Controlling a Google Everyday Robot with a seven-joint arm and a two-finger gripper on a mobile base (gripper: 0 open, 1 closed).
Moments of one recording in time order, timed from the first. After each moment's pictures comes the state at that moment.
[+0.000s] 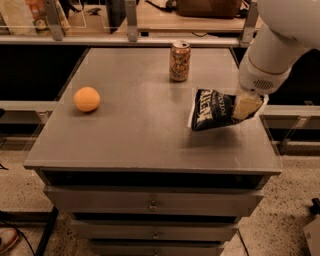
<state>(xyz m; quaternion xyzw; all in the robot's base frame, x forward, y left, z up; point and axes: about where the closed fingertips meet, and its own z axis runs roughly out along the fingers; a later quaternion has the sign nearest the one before) 0.543 -0.207 0.884 -0.61 0.78 -0.08 0.12</state>
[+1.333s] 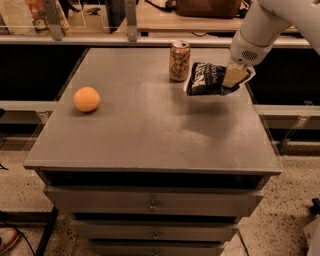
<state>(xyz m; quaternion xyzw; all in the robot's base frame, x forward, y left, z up) 0.655 -0.204 0.892 -0.58 0.79 -0.06 0.17</state>
